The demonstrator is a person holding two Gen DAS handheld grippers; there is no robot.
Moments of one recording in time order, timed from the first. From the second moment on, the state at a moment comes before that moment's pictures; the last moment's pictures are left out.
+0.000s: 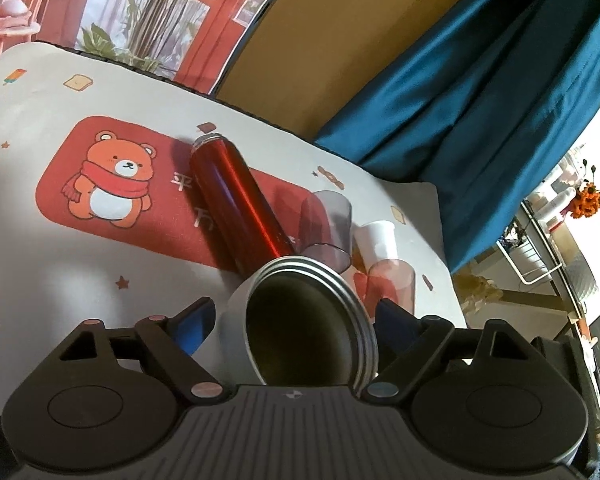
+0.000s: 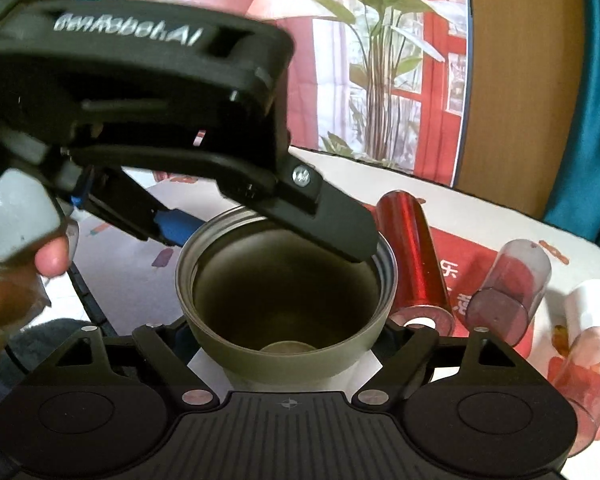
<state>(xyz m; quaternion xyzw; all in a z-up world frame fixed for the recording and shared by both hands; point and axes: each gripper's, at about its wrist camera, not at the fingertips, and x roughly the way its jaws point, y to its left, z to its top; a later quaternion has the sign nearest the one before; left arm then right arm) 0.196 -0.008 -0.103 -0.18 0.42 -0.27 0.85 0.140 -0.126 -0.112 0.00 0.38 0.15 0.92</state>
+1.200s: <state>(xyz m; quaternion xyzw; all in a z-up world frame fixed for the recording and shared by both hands) 0.186 -0.016 -0.095 -0.15 0.41 -0.24 0.87 0.138 -0.149 -0.109 0.00 0.38 0.10 0.92</state>
